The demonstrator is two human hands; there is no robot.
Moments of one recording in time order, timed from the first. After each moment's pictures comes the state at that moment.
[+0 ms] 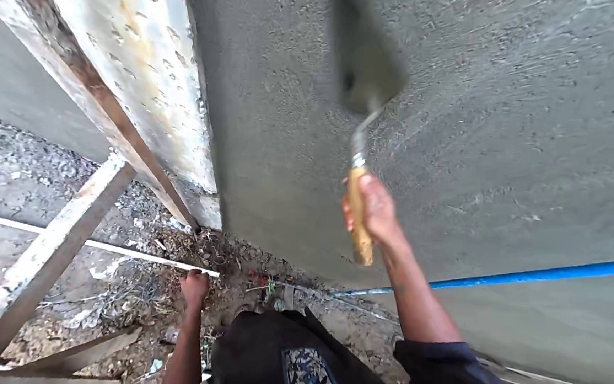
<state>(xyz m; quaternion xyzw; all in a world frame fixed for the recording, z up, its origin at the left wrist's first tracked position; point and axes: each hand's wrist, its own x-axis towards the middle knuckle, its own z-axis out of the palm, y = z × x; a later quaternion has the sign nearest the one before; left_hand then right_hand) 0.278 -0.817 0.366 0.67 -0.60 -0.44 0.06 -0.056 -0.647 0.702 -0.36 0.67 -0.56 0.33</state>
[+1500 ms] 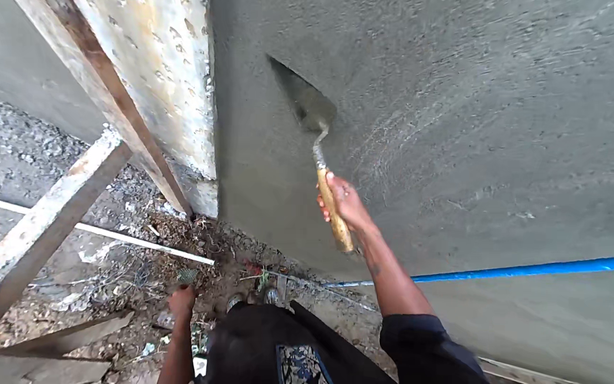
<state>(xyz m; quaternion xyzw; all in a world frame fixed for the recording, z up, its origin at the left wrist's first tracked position) 0.339 -0.779 0.317 0.73 -0.49 -0.47 0.01 -0.040 -0.683 0.668 -0.32 0.72 -0.48 0.38</state>
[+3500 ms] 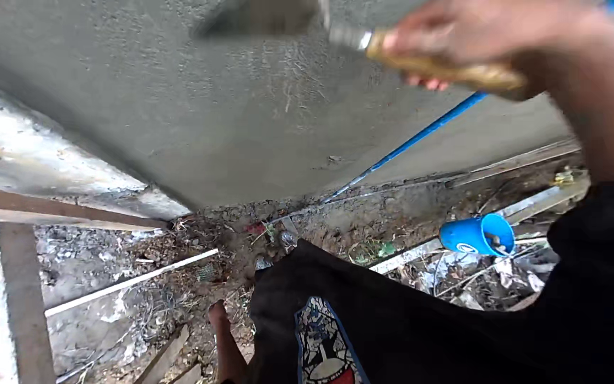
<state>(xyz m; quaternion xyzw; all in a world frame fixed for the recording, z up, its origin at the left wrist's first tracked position) 0.371 -0.738 0.258 0.71 -0.48 -0.50 -0.10 -0.126 -0.539 0.820 -0.28 0.91 -0.19 0.25</state>
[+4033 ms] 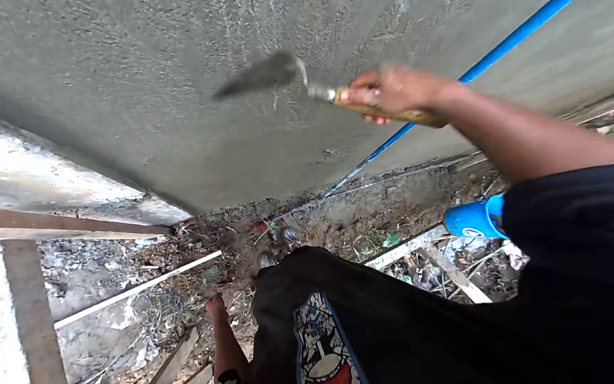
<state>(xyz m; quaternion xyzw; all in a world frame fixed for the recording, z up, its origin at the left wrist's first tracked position) 0.351 -0.769 0.261 0.70 -0.51 -0.49 -0.09 -0.141 -0.520 0.726 -0.27 0.92 -0.14 0.27</state>
